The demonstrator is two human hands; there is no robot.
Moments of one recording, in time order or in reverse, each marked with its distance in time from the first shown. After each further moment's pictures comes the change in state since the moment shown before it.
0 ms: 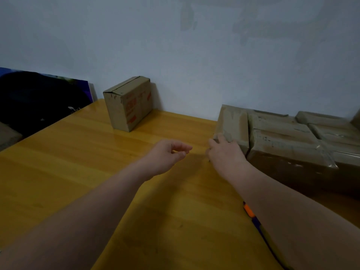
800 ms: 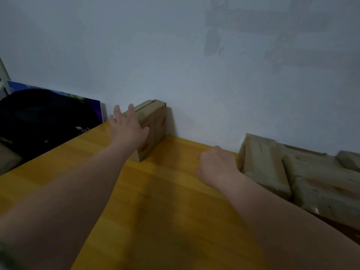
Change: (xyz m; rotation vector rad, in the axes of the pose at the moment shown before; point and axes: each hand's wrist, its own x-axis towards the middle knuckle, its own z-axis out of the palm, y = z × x) left_hand 0.125 -0.055 -0.151 0.688 0.674 -0.321; right_hand 0.113 -0.021 -0.054 0.431 0.150 0.080
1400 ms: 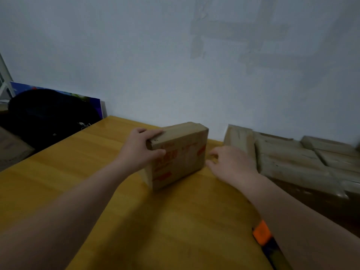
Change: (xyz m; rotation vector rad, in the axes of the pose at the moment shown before) left_hand -0.137 0.007 -0.051 -0.429 -0.237 0.287; right_hand -0.116 0.036 -0.036 0.319 0.089 0.104
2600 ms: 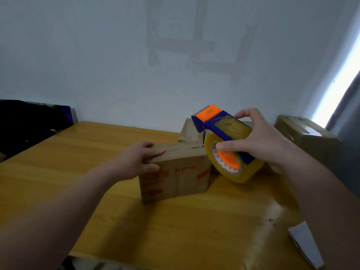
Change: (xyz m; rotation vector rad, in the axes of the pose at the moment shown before) left_hand -0.102 0.078 0.014 0.223 -0.438 0.315; right_hand -0.191 0.048 -0.142 0.769 0.106 0.289
